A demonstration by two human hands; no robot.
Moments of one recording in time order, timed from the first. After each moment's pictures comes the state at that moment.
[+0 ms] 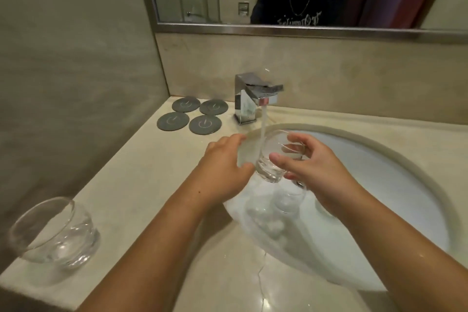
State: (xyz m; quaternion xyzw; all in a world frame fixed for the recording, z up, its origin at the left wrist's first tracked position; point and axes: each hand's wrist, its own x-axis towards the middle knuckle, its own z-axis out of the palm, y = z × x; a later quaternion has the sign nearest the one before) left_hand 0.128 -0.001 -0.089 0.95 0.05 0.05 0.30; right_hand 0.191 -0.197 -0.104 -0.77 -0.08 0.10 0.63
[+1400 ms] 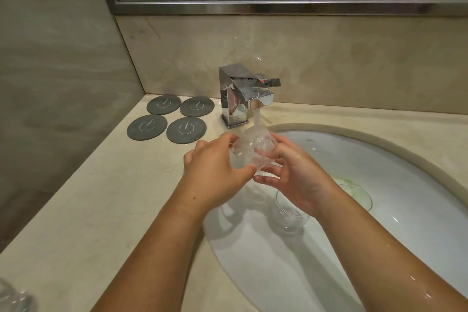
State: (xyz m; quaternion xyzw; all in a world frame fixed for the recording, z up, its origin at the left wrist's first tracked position) left_hand 0.197 0.006 -0.120 0.95 0.10 0.08 0.28; right_hand 0.267 -0.164 -0.152 -0.55 -0.06 0.28 0.78
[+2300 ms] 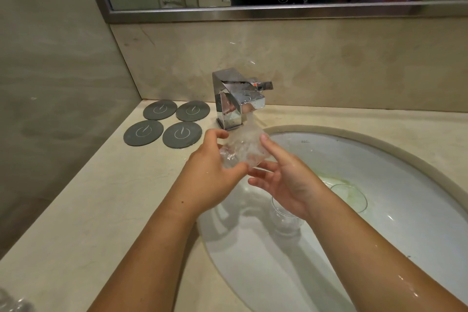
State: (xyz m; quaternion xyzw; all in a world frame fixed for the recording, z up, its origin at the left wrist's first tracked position) left_hand 0.193 0.004 -0.109 0.92 0.11 0.07 0.38; right_hand 0.253 -0.153 -0.138 -0.53 0.03 0.29 0.80
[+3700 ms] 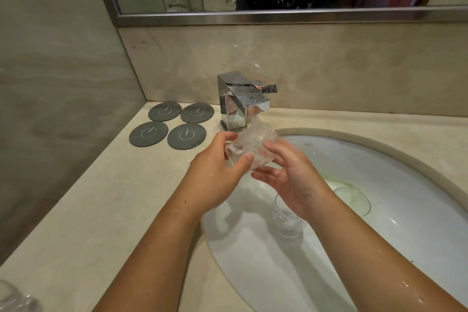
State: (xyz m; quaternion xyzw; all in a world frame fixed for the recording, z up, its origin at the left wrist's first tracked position) left_hand 0.198 0.009 -0.118 0.91 0.08 0.09 0.39; right_hand 0.257 -0.156 -0.140 -0.53 -0.02 0.23 0.82
